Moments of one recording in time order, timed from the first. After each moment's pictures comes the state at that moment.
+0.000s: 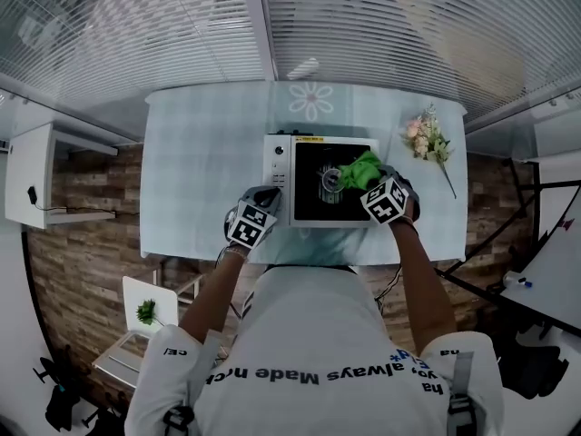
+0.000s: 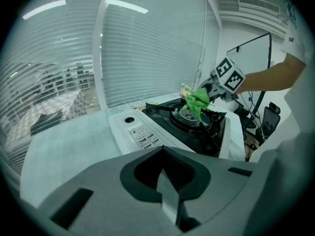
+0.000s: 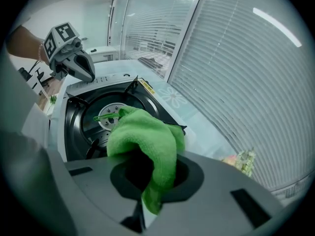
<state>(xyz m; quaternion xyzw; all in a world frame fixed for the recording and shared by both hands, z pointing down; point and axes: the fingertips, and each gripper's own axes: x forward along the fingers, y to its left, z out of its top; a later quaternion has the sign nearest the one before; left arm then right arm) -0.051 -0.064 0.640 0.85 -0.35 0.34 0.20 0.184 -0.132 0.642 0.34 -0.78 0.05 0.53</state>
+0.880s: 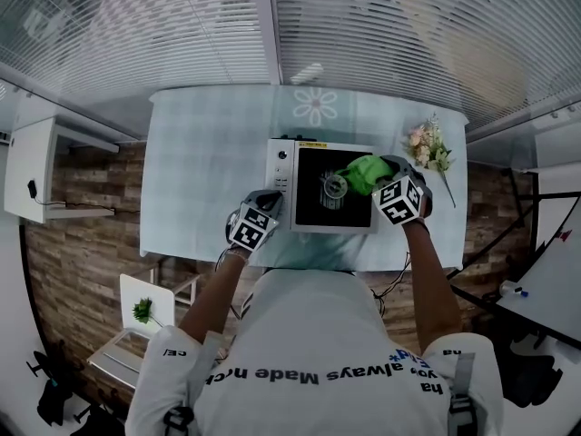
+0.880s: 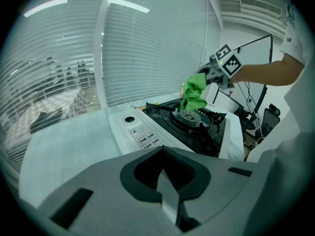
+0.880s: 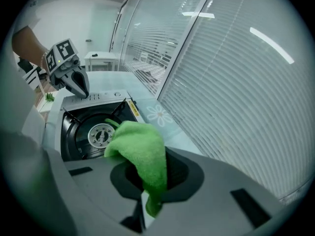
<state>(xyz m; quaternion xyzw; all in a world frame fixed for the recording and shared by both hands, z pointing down) -0.050 -0.064 0.641 0.85 -0.35 0.34 0.20 0.184 -0.173 0.577 0.36 -0.80 -0.02 0.49</state>
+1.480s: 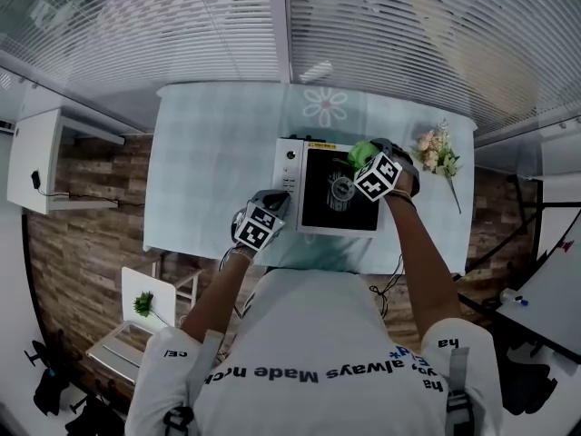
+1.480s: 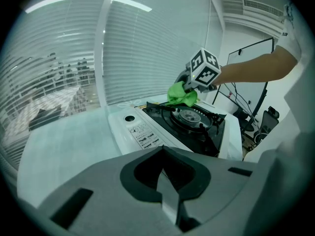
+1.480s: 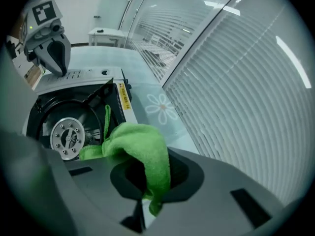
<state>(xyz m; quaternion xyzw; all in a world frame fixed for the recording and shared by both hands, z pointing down) -0.050 -0.065 0.641 0.85 -0.35 0.34 0.22 0.146 -0.231 0.629 0.32 -0.75 -0.07 0.58</state>
